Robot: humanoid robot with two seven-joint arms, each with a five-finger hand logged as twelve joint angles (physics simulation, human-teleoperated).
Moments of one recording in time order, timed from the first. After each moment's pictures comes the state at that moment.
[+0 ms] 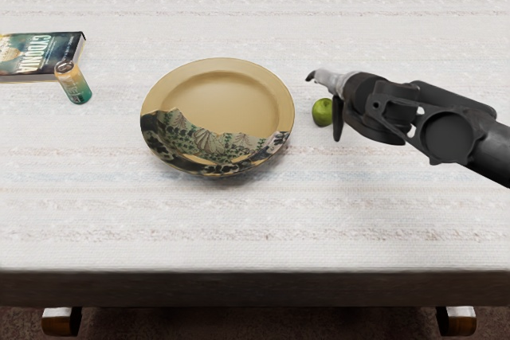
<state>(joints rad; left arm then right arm) -0.06 0.00 0.18 -0.18 -0.09 -0.07 0.22 1.15 -0.23 0.26 1.00 -1.25 0.12 -0.61</state>
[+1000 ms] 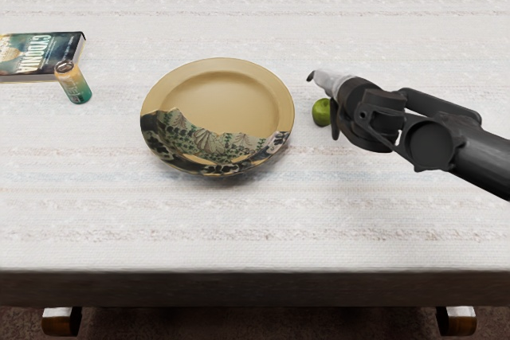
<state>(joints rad) -0.06 0.00 0.18 -0.18 -0.09 -0.07 0.22 1.14 -0.17 0.23 0.92 -1.31 0.06 -0.61</state>
